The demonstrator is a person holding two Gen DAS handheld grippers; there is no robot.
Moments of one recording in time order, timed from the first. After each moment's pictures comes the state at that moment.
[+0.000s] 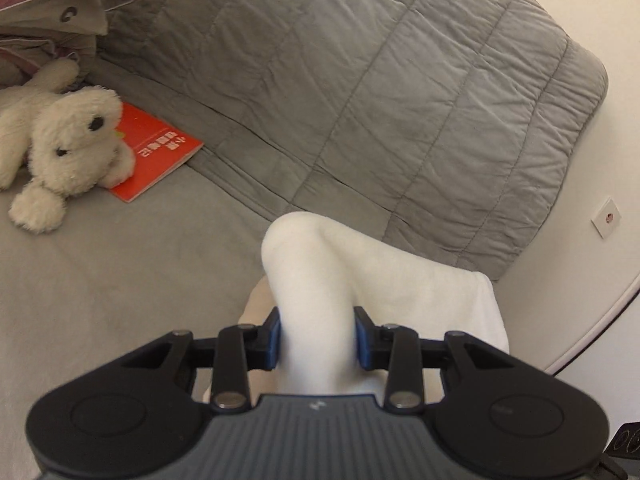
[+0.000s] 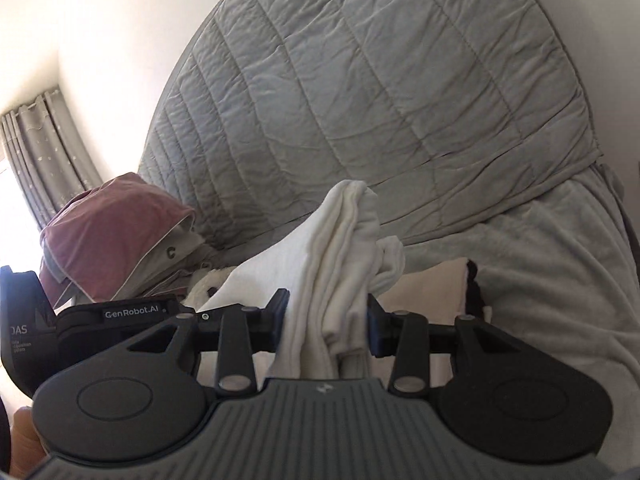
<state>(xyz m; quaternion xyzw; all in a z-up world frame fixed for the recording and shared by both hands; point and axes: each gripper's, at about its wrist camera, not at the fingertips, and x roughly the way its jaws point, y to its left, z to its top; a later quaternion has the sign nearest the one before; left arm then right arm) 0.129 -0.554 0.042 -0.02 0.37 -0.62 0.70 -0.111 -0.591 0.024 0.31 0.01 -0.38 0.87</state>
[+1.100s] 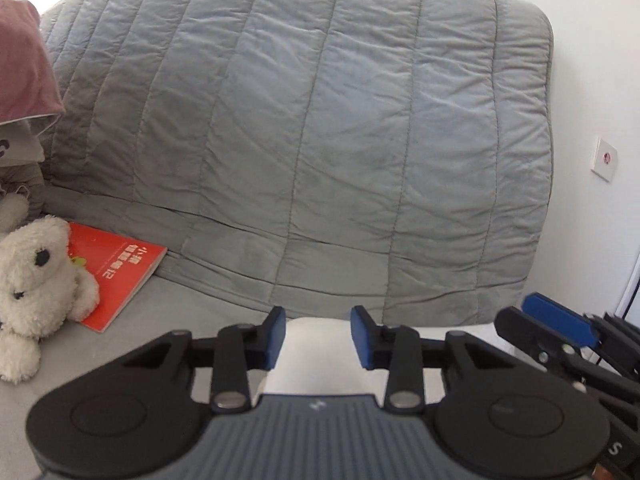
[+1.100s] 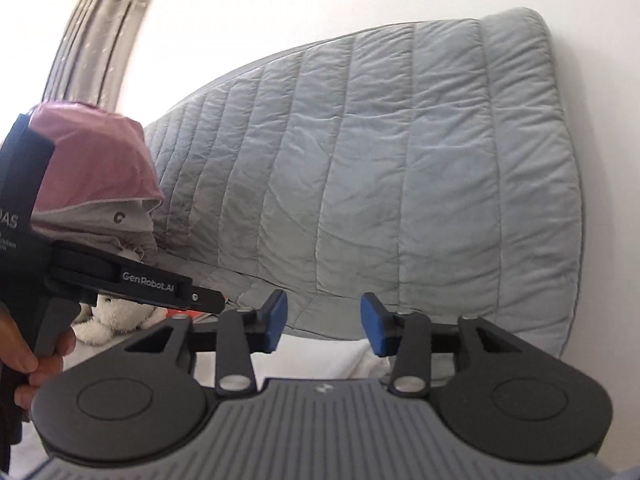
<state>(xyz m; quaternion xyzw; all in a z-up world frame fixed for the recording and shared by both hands) 0.104 -0.610 0.039 0.06 0.19 -0.65 0.74 -0.088 -0.615 0.025 -0.04 0.05 -0.44 0.90</state>
